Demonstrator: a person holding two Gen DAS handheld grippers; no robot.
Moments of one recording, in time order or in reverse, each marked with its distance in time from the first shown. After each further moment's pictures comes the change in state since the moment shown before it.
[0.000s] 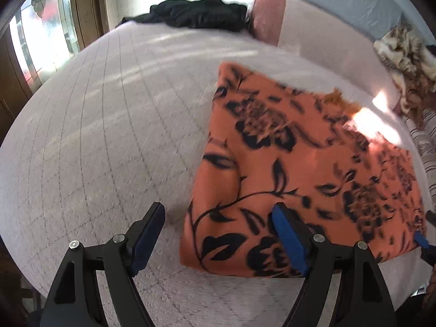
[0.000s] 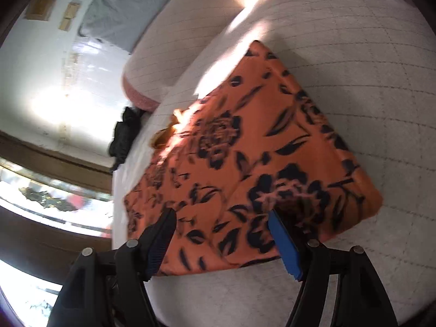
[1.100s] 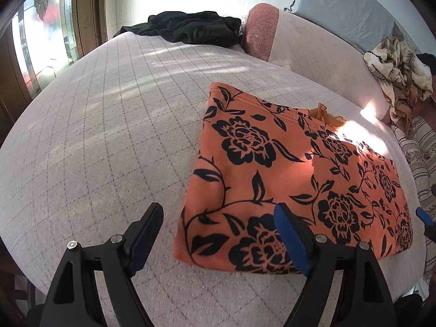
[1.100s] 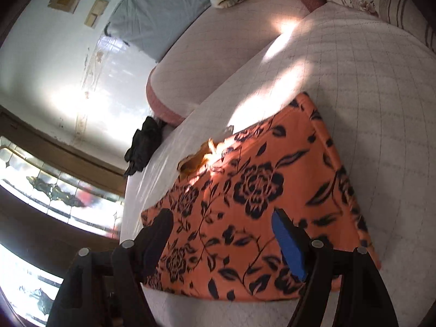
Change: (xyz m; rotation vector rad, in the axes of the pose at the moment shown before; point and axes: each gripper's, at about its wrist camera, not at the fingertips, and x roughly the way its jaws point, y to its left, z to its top) left arm -0.039 -0.001 -0.001 -0.010 -0.078 -0.041; right arm -0.020 0.050 0.036 -0.149 -0.048 0.111
